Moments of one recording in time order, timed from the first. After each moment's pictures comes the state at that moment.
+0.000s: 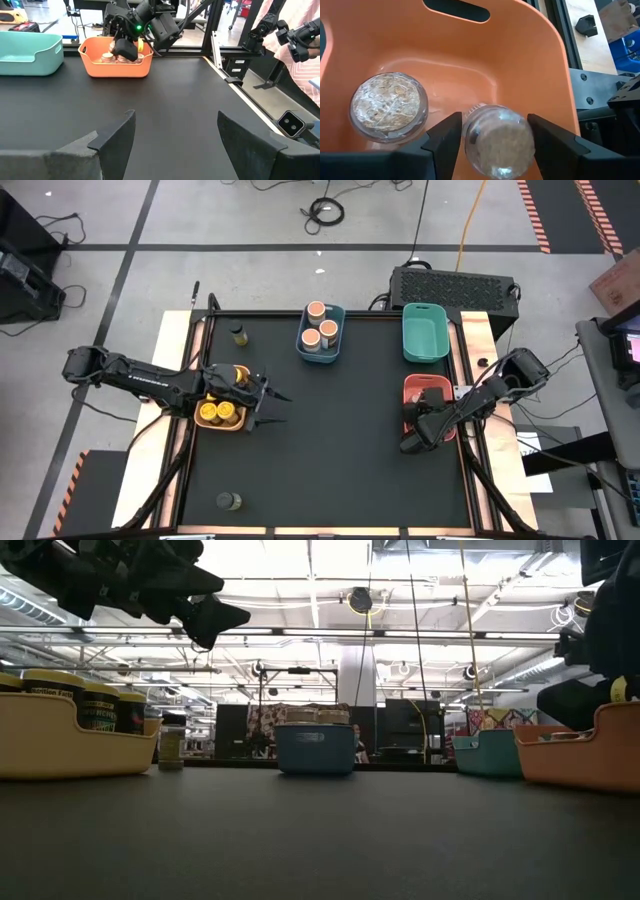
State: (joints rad) left arm -0.03 1.06 0.39 0.45 0.24 -0.04; right arm 0.50 1.59 0.76 -1.38 0.37 2.16
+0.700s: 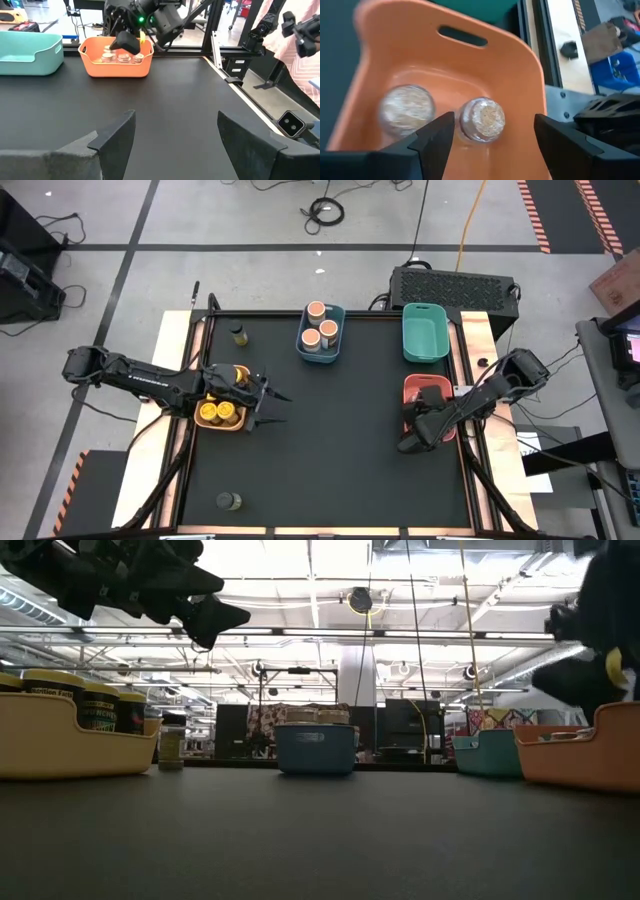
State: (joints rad) left arm -0.03 1.06 0.39 0.45 0.24 -0.04; right arm 0.50 1.59 0.85 -1.51 0.39 2.10
